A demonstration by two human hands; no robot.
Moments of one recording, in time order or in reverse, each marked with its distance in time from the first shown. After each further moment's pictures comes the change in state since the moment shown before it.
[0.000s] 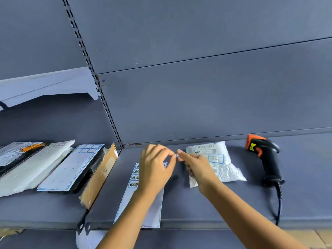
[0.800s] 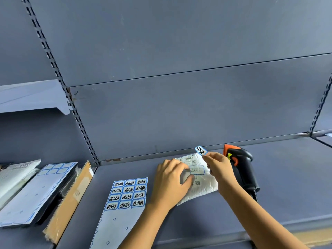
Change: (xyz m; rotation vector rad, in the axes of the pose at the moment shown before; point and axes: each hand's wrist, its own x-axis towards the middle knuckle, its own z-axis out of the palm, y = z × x) left_hand 0.002 0.048 0.064 -0.117 -0.261 0.042; right_hand 0.022 -0.007 -0.093 0.005 0.440 -0.182
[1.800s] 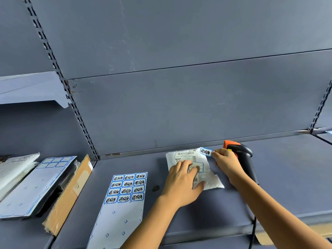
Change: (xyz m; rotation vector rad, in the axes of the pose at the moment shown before) left_hand -0.009 0.008 0.038 0.164 -0.262 0.092; right_hand 0.047 0.025 -0.029 -0.401 -0.035 -0.050
